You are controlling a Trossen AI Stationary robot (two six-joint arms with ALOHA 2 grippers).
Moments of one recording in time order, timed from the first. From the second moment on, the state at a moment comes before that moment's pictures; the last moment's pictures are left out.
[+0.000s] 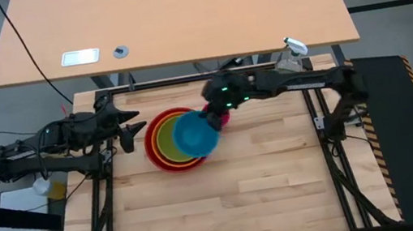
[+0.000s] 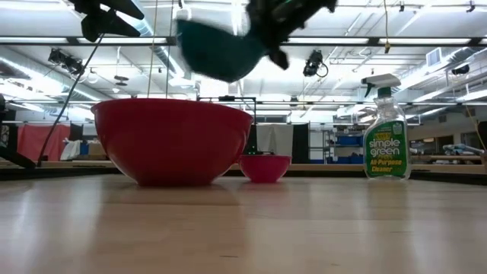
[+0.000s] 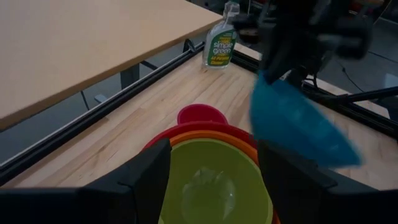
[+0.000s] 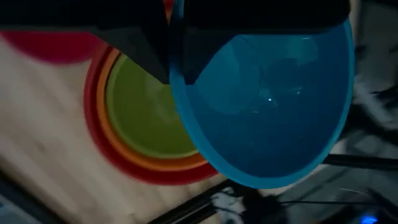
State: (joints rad) left arm 0.05 0.60 0.86 -0.64 -0.36 -0.37; right arm -0.21 1.69 1.50 -0.48 -0.17 0.36
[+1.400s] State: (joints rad) left arm 0.05 0.60 0.86 -0.63 -0.38 -0.45; right arm -0.22 2.20 2.03 -0.80 -0.04 0.20
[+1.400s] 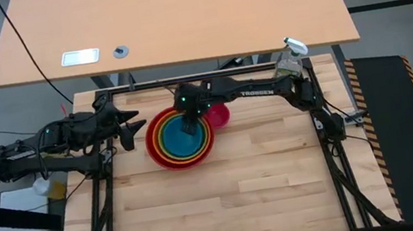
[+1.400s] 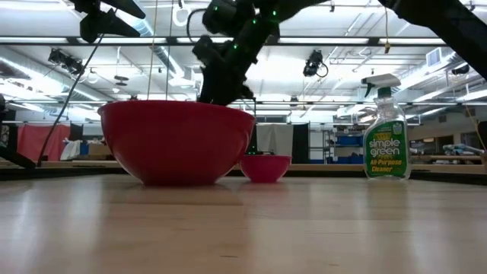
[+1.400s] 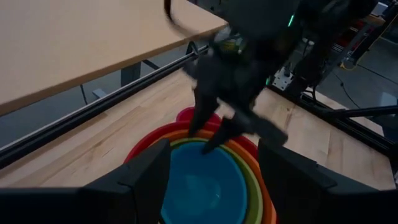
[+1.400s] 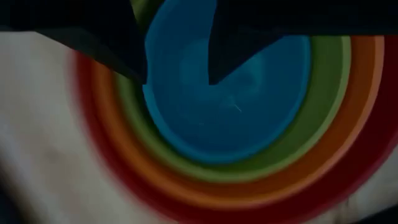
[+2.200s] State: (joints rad) left arm 0.05 0.60 0.86 -0.65 -0.38 -0.47; right arm -0.41 2.17 2.11 -1.26 0.02 0.08
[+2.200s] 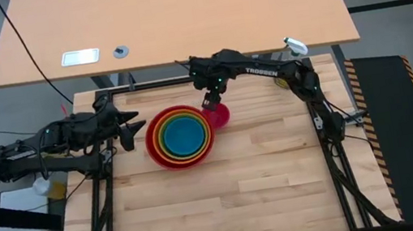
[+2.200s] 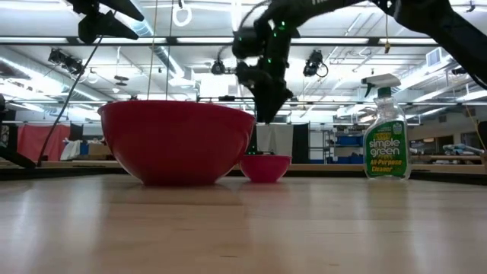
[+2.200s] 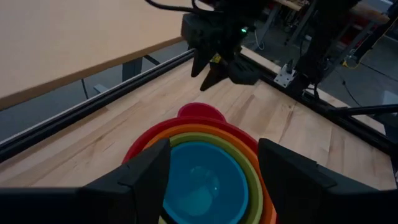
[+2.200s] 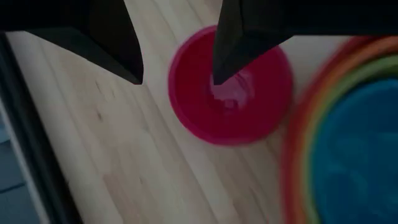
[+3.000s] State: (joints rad) left arm 0.05 0.60 0.86 -0.69 -0.38 -0.50; right arm -0.52 2.17 1.83 -1.07 -0.14 -0.11
